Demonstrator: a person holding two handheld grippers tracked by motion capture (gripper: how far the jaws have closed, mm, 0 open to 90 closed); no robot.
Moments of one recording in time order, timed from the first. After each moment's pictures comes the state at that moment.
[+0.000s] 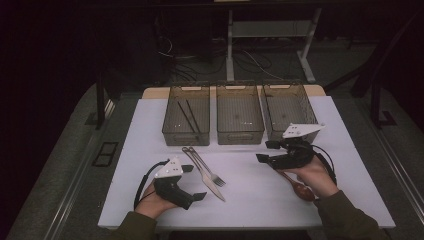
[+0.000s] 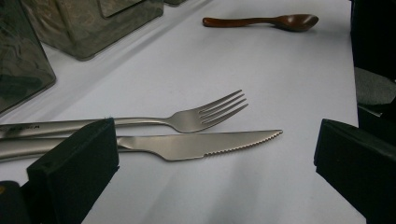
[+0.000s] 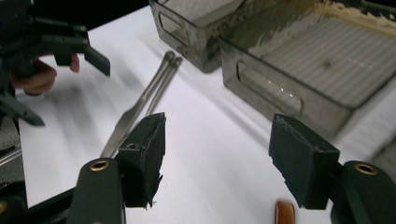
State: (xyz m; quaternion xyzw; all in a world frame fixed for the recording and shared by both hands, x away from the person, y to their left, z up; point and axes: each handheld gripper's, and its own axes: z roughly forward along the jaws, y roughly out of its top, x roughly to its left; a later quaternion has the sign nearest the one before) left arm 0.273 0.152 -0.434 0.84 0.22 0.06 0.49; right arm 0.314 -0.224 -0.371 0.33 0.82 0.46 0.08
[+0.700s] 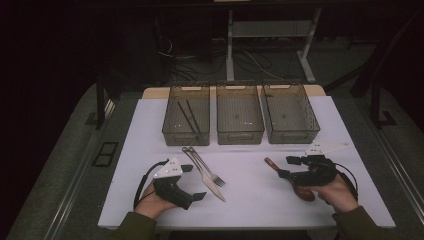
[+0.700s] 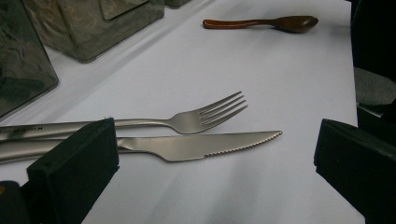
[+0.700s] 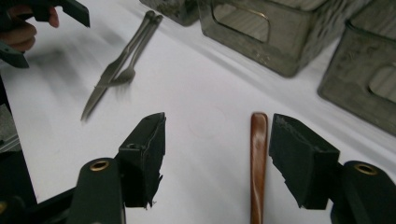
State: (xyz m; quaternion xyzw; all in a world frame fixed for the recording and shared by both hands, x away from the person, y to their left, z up) left arm 0.271 0.153 -0.432 0.84 0.22 0.06 0.49; right arm 0.278 -0.274 -0.396 0.37 0.82 0.44 0.08
